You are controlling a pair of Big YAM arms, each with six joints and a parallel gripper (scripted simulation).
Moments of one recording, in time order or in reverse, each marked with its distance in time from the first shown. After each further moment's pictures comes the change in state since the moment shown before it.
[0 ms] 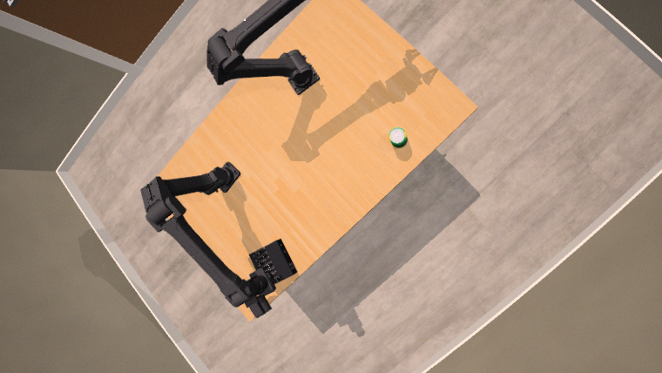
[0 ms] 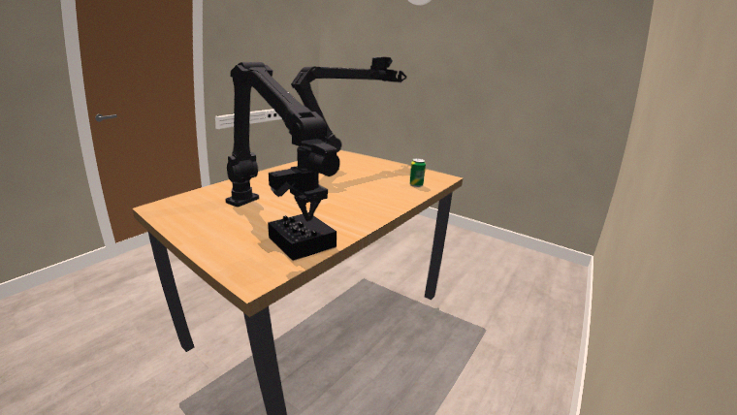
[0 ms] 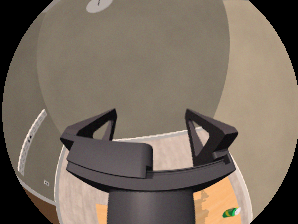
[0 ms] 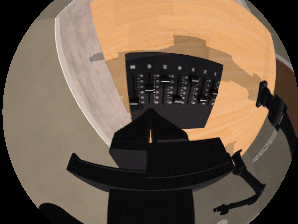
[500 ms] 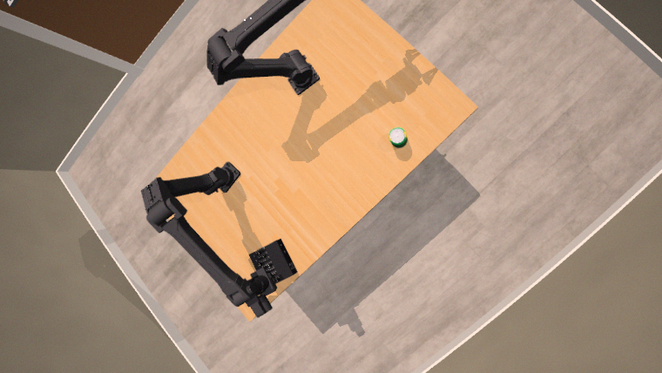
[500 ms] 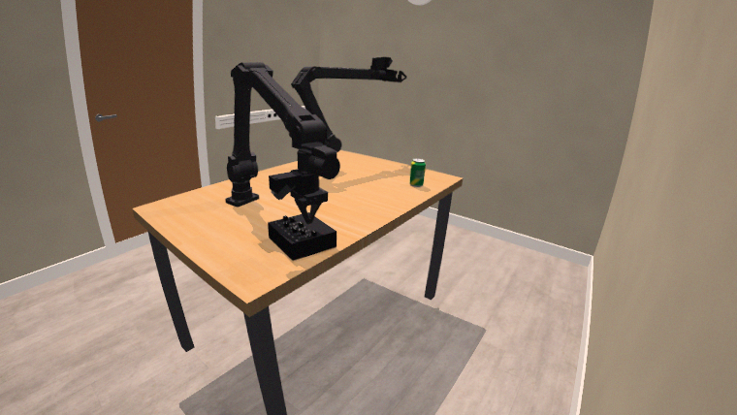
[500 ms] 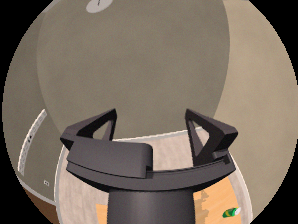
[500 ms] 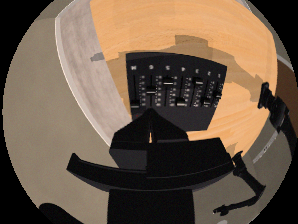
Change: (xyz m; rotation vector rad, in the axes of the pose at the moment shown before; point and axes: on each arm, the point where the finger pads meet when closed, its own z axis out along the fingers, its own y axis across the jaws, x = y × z) left arm 0.000 0.000 0.000 0.000 0.000 0.000; right arm 0.000 0.002 0.008 -0.008 0.001 0.000
